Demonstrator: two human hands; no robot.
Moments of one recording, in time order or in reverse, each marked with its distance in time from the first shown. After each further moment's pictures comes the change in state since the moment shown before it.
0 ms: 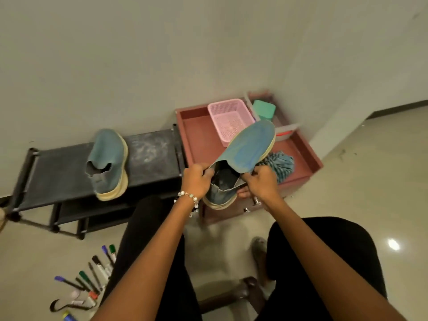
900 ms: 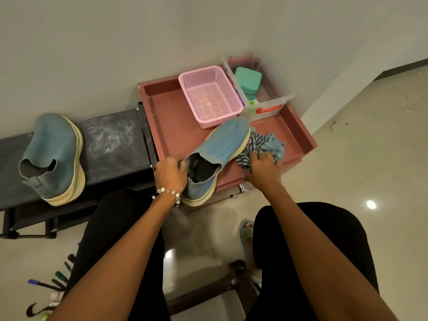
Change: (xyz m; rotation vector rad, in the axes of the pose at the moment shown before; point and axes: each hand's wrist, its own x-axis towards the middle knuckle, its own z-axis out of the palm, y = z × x) left_hand 0.042 -0.032 0.058 0.211 0.110 -0.156; right_hand 0.096 0.088 -0.048 -1.255 0.081 -0.070
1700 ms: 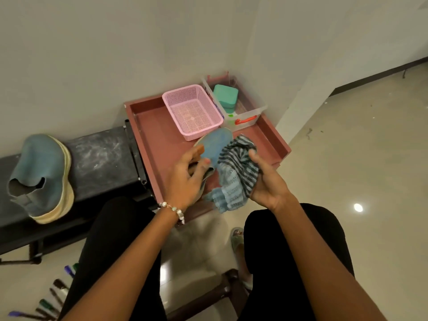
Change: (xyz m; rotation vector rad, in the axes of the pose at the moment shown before) left_hand -0.052 0.069 -0.027 -0.531 -0.138 0.315; right_hand -0.087 0.014 -0.084 2.242 -0.553 0.002
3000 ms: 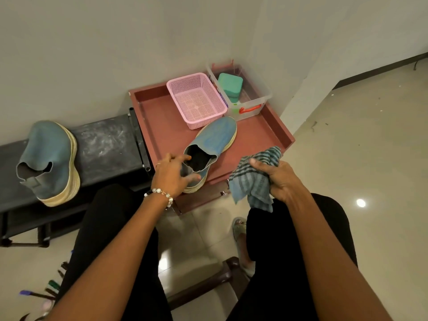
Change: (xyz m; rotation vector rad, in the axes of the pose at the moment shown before) left_hand 0.001 -0.062 -0.021 0.616 -0.203 -0.210; right_hand -0.012 0.005 -0.027 -0.251 0.502 -0.113
